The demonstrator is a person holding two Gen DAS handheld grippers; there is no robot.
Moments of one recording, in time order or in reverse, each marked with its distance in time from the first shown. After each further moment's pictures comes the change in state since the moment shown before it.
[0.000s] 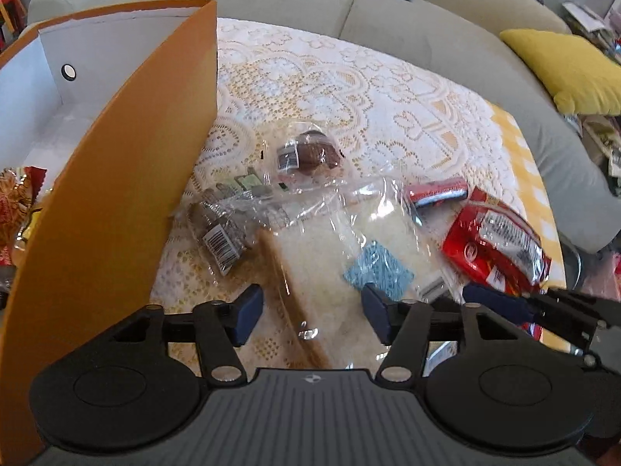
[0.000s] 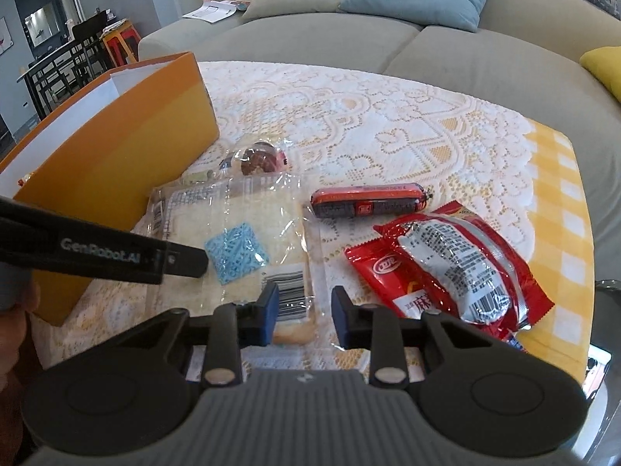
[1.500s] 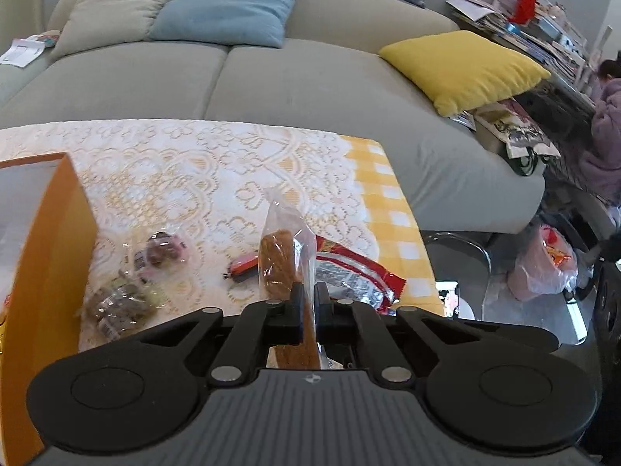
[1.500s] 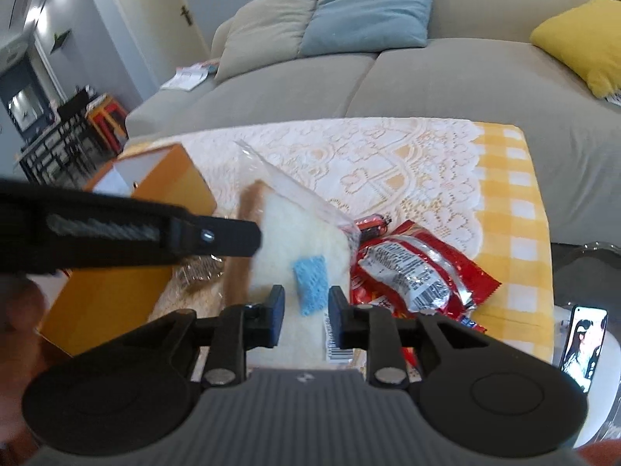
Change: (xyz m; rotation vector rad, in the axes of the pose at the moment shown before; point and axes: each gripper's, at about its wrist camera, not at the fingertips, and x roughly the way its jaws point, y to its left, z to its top) left arm -0.063 -0.104 0.015 0.239 -0.115 -0.180; right arm -0.078 -0.031 -0.002 0.226 -0.128 0.043
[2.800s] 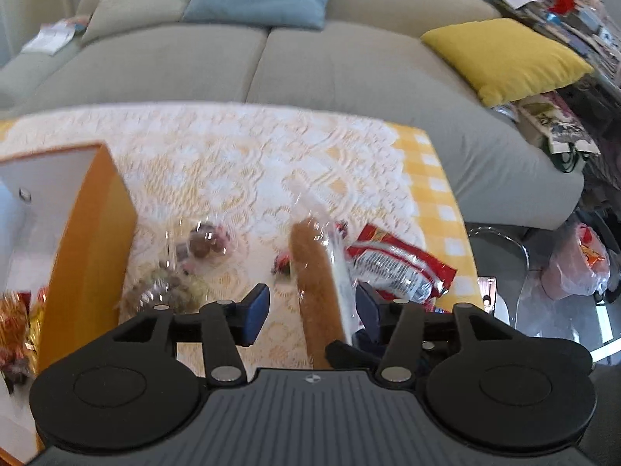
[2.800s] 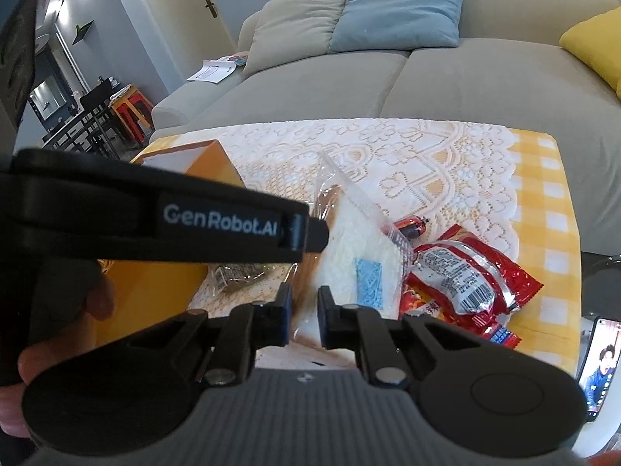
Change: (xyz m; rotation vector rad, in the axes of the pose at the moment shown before) left arm 0.006 0.023 0.011 -0.057 0.083 0.119; right arm 0.006 0.029 0.010 -0.051 0.031 0.071
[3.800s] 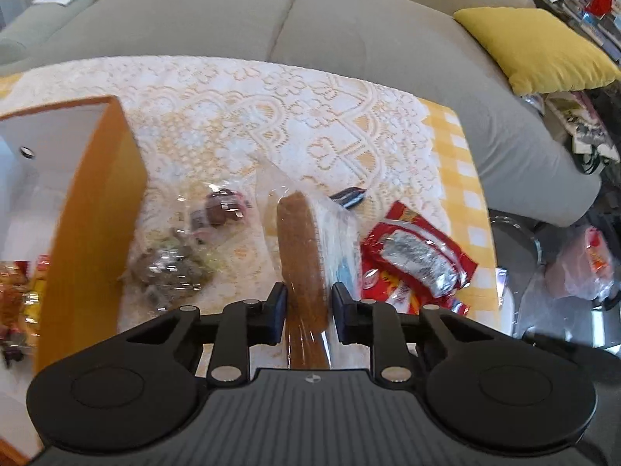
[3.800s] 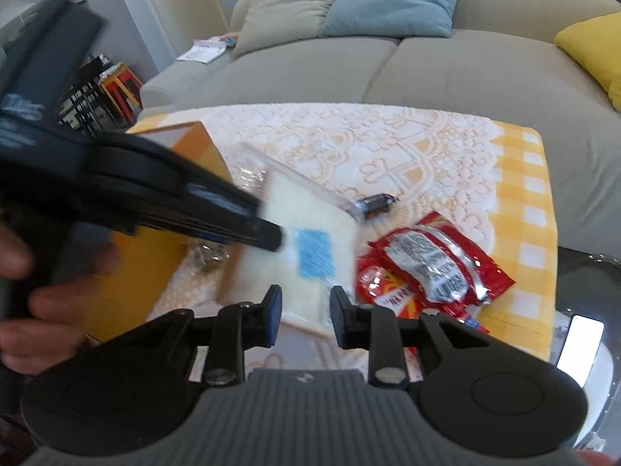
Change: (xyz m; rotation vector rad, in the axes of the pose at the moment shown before) left arm 0.010 0.021 0.011 -0.062 0.115 0.038; right arm -0.006 -0.013 -0.001 -0.042 0.077 -0.064
